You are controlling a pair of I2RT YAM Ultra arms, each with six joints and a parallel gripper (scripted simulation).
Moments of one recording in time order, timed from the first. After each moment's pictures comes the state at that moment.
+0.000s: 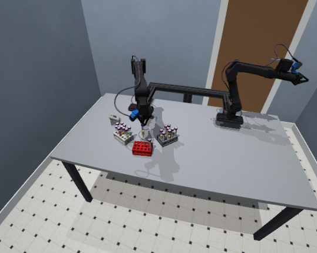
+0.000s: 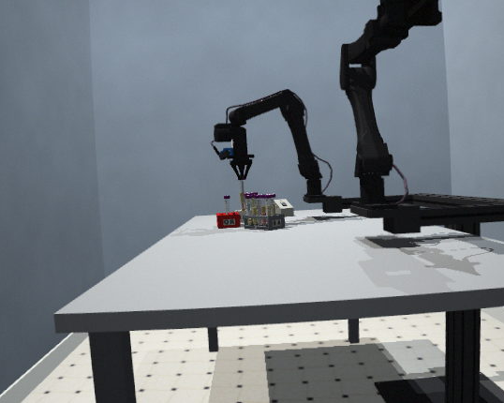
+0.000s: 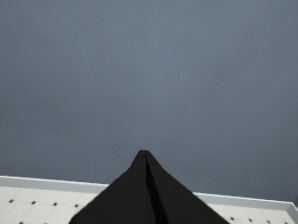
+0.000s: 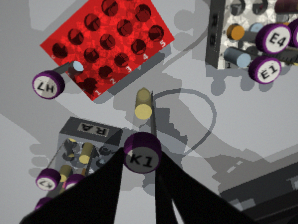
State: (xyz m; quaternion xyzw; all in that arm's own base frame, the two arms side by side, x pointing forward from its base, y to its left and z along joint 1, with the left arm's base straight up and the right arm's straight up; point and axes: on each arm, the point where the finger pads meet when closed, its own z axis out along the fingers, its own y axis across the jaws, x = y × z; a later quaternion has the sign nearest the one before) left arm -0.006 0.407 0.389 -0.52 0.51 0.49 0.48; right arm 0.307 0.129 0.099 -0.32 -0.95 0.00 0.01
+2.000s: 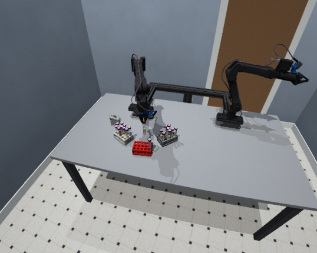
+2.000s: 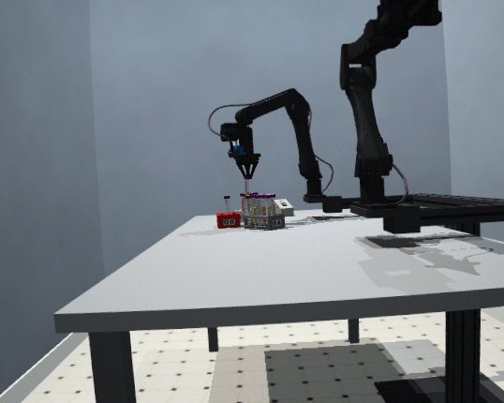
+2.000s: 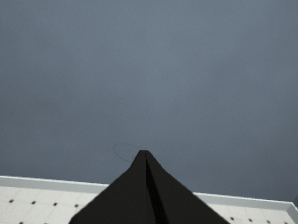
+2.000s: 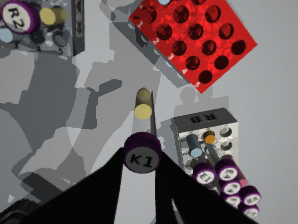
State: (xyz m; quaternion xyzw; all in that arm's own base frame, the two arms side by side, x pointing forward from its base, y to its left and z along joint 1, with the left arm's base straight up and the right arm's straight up) left arm -0.006 0.407 0.389 -0.52 0.51 0.49 0.48; right arm 0.283 0.120 0.100 0.36 -0.93 0.00 0.00
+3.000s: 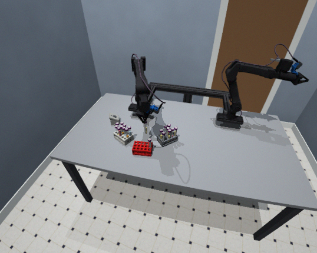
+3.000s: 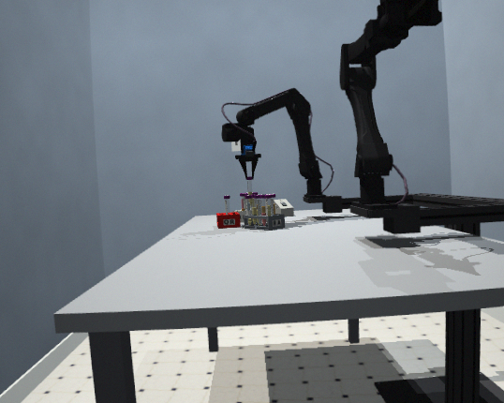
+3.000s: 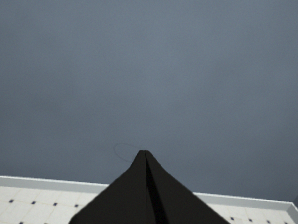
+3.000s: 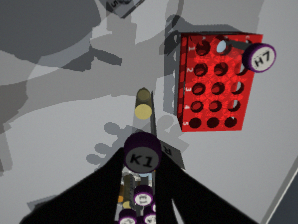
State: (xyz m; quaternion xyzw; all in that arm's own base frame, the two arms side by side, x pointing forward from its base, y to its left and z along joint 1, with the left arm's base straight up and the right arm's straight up) left arm -0.006 0.407 0.389 -0.52 0.51 0.49 0.48; right arm 0.277 0.124 0.098 0.69 -0.72 0.00 0.01
